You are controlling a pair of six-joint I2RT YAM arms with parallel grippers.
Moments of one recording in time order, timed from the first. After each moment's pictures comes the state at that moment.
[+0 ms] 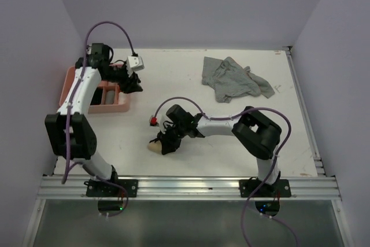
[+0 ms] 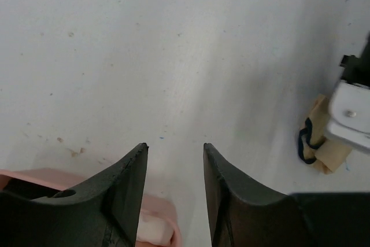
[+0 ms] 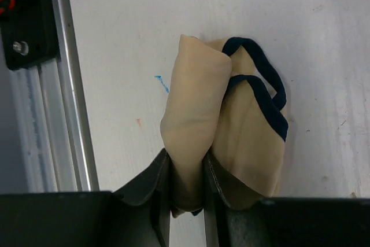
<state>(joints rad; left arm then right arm) 0.02 1.77 1.62 -1.05 0.89 1.08 1.01 1.92 1.10 -0.09 -0.50 -0.06</state>
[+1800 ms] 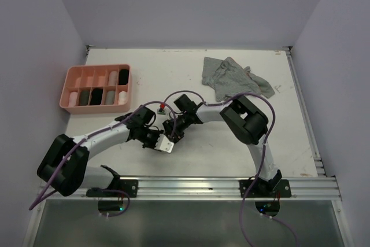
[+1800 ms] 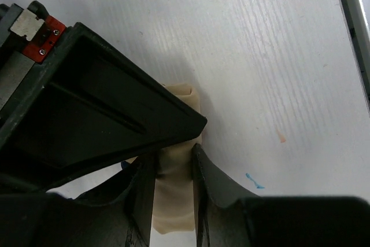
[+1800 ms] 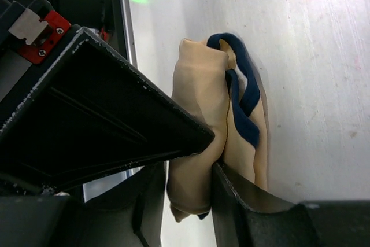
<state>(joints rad) -0.55 1.33 0.61 -0.52 0.60 1.31 0.80 2.17 1.26 -0.12 -1.05 0.20</state>
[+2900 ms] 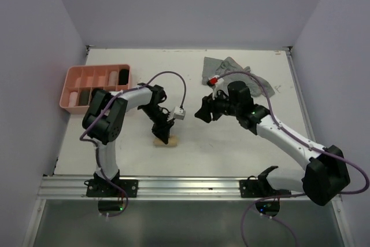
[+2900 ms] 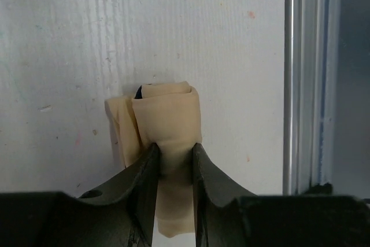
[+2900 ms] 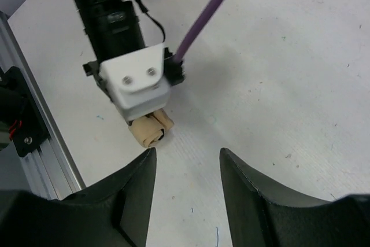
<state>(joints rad) -0.47 1.90 1.15 -0.98 0.77 1.10 0.56 1.28 0.88 -0.13 -0.45 0.14</state>
